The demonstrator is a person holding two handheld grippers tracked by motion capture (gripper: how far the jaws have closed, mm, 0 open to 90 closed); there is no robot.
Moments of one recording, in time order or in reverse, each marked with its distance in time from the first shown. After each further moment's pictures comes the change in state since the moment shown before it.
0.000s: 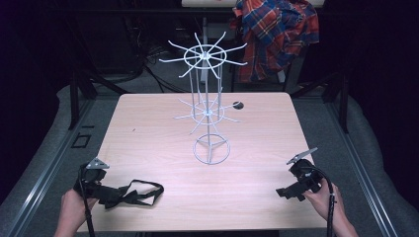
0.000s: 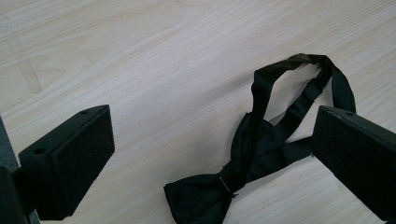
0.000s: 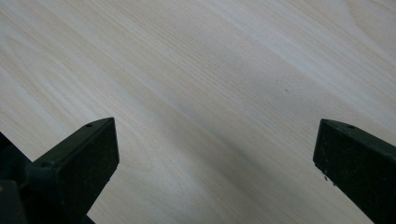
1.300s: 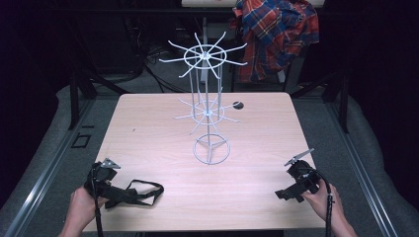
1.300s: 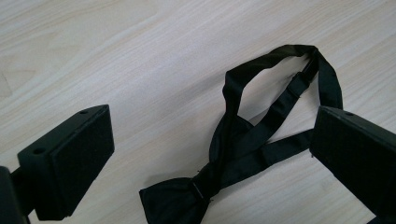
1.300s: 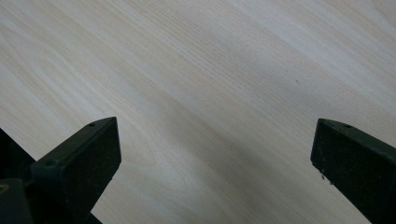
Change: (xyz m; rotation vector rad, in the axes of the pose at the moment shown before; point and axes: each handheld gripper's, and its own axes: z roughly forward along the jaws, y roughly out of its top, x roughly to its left) left arm -0.021 0.014 0.012 0.095 0.016 0.030; right arm 0.003 0.000 0.007 0.037 0.004 0.016
